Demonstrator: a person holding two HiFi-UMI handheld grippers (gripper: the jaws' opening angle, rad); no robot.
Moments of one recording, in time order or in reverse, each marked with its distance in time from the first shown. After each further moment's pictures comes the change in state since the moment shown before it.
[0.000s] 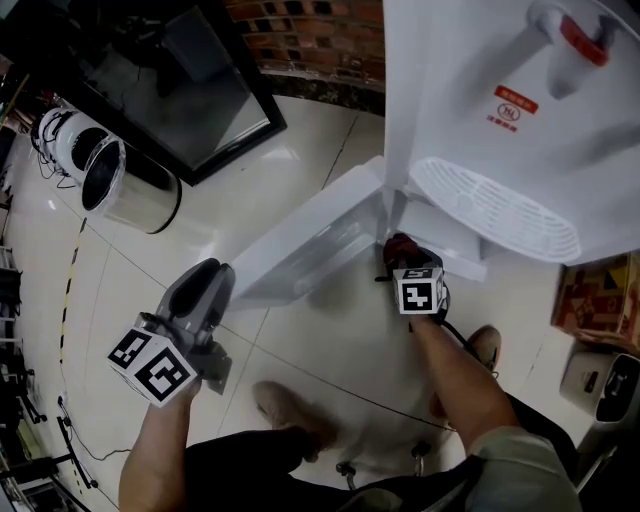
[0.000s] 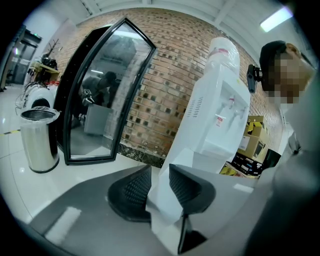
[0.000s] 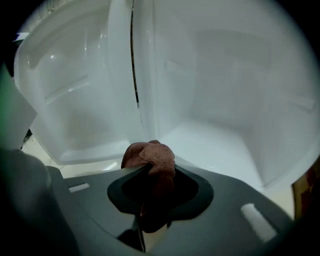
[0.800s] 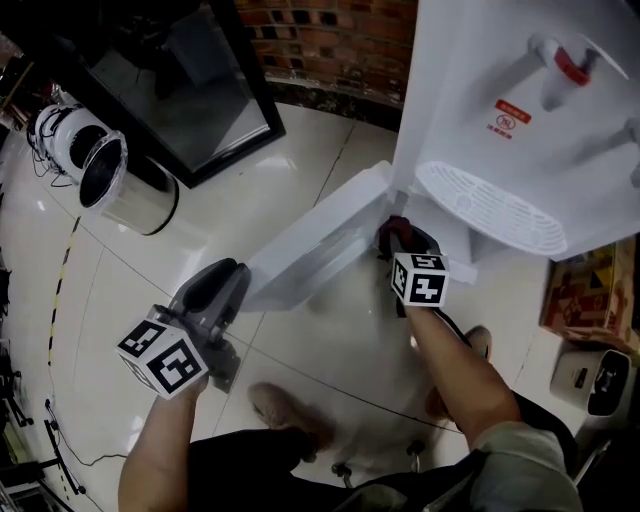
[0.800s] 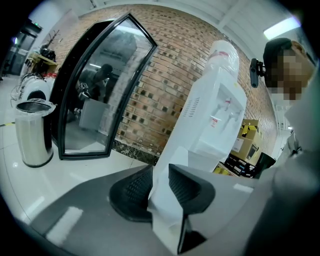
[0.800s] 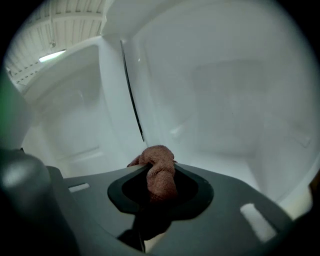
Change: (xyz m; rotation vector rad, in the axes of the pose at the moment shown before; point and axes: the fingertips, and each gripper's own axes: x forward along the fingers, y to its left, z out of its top) left arm 0.000 -0.008 -0.008 -0.032 0.023 -0.069; right arm -0.046 0.013 0.095 0.145 -0.266 0.096
